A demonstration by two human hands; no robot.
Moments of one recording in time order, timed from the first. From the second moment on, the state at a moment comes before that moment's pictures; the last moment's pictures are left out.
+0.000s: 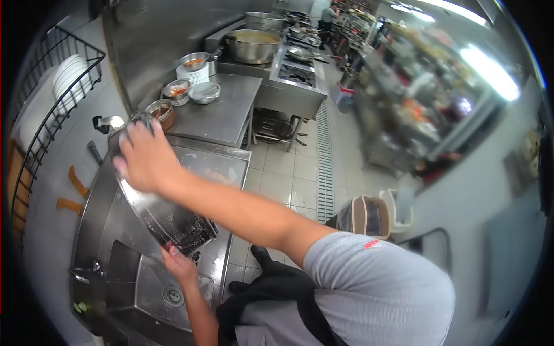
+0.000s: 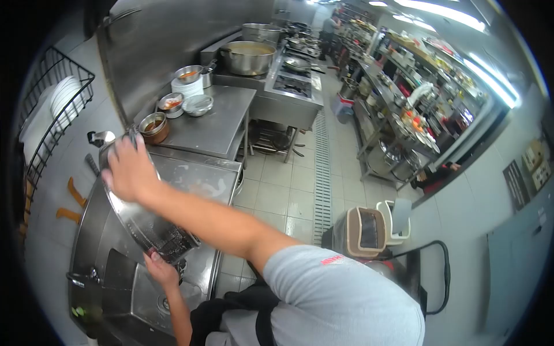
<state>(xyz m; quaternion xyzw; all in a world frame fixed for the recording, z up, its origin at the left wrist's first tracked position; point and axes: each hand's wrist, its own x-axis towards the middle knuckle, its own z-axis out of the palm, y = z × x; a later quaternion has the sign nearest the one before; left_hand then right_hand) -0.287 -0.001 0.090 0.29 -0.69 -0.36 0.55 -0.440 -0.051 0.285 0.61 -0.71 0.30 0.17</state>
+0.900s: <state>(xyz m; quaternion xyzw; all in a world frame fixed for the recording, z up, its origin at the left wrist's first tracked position) -0.386 -0.089 0.248 0.29 -0.65 -0.53 0.45 -0.543 -0.007 0.256 0.52 -0.62 0.57 -0.13</state>
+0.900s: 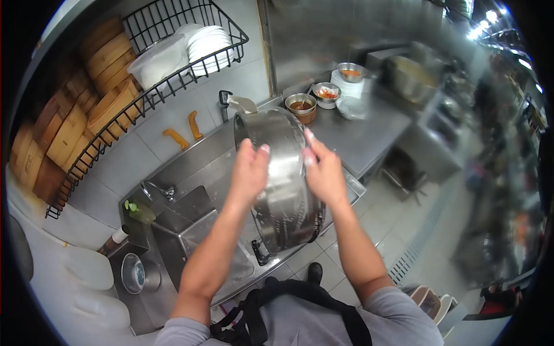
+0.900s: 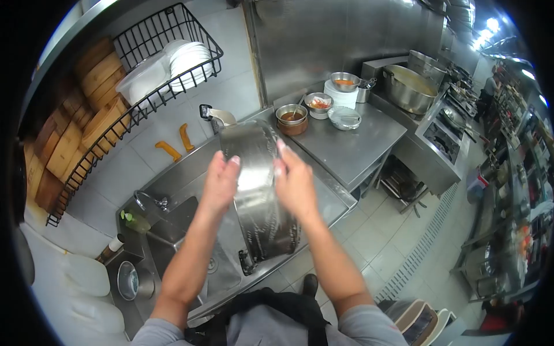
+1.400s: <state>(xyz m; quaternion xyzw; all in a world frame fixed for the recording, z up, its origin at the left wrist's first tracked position) -0.390 0.015 0.150 0.15 -0.94 -0.31 -0.03 -0.629 0.066 0.007 0.06 -0.48 0.80 -0.37</state>
